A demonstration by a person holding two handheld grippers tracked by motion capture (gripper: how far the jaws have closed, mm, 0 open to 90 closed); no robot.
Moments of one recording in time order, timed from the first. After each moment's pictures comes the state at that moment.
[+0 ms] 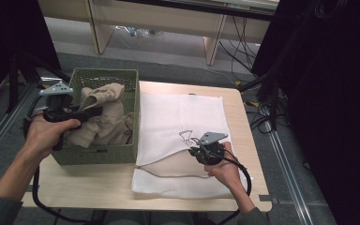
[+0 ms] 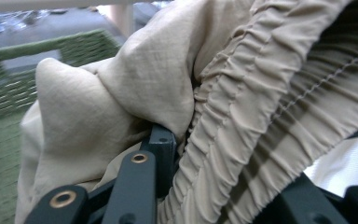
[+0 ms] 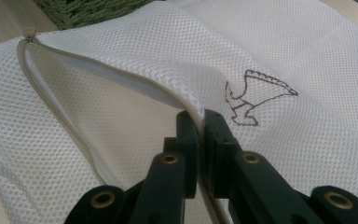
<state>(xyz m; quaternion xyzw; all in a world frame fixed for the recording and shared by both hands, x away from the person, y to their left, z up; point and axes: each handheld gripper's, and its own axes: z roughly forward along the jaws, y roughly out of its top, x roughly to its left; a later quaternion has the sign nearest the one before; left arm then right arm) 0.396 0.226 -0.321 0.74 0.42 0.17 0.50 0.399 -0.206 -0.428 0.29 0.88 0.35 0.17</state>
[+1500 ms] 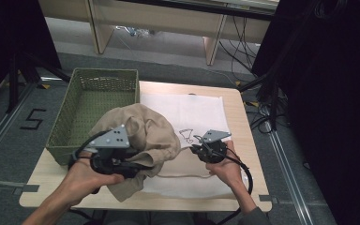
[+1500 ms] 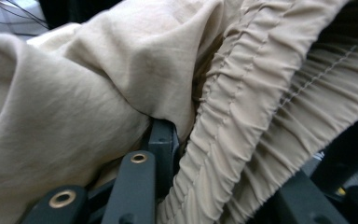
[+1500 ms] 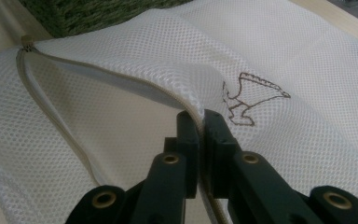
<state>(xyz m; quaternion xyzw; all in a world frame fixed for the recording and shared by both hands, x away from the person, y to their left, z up) 0.304 0.090 -0.322 0.83 0.23 0.05 0.51 0.400 -0.210 -0.420 0.29 0.87 0.36 0.17</state>
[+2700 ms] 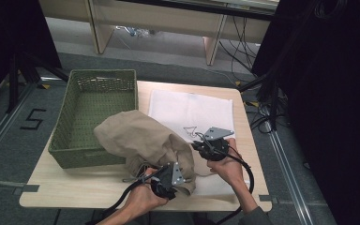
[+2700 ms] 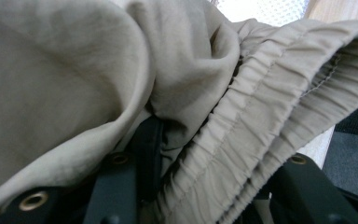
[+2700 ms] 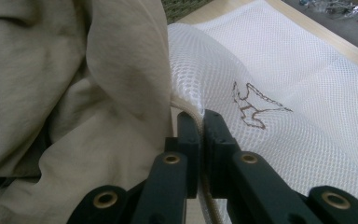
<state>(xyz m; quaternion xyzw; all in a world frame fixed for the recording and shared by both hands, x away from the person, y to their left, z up) 0.324 -0.023 -0.471 0.92 0.20 0.15 0.31 0.400 -0.212 -0.411 0.29 0.86 0.37 0.20</state>
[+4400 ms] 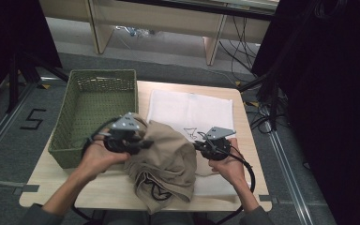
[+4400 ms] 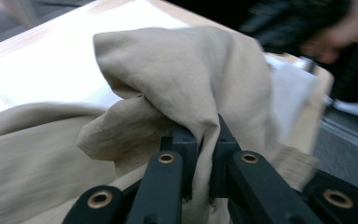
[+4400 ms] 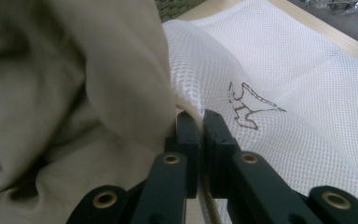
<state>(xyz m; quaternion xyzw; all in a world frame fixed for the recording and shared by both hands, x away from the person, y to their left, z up) 0.357 0.075 -0.362 0.85 0.25 0.09 0.45 0.402 -0.217 -0.410 0.30 0.86 0.37 0.19</state>
